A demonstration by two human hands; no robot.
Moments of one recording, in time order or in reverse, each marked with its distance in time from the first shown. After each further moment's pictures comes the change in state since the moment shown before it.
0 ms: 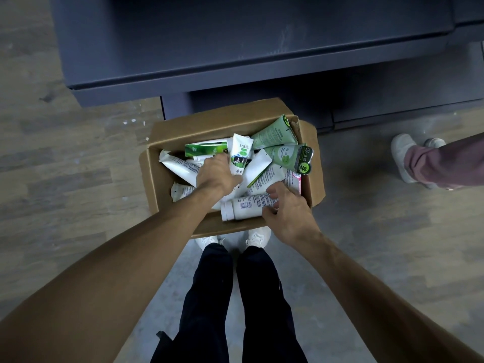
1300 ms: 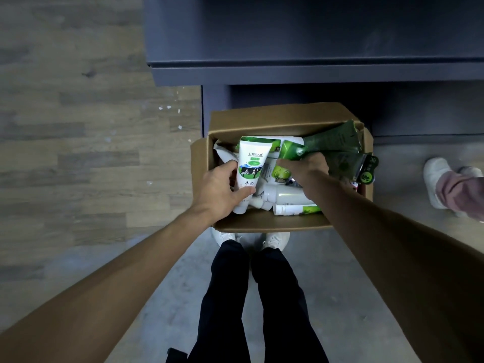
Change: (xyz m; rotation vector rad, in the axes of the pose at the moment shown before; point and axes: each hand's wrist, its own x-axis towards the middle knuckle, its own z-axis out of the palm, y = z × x) left_hand -0.054 -0.102 -0.043 -0.381 0.091 0.179; right_hand 0.105 -0.073 0.031 0.360 0.140 0.460
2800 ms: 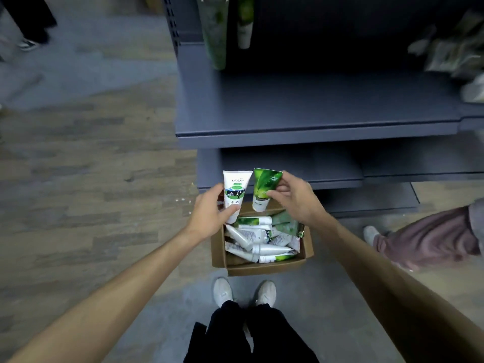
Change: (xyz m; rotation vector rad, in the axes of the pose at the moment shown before) left_hand -0.145 0.193 -0.217 -0.075 0.183 0.373; right_hand -0.298 -0.141 -0.212 -0.069 -0.124 -0.870
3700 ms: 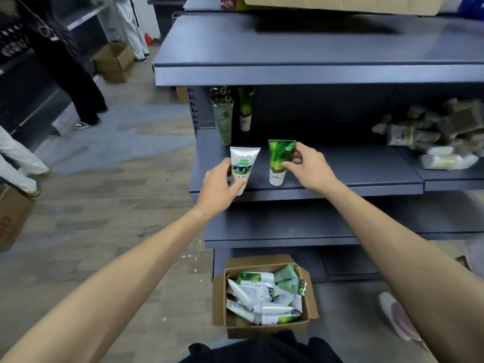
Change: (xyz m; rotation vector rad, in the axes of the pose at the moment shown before) left_hand 0.063 0.133 -0.071 0.086 0.302 0.272; right_hand 0.048 -0.111 -0.132 -0.124 0.275 -0.289
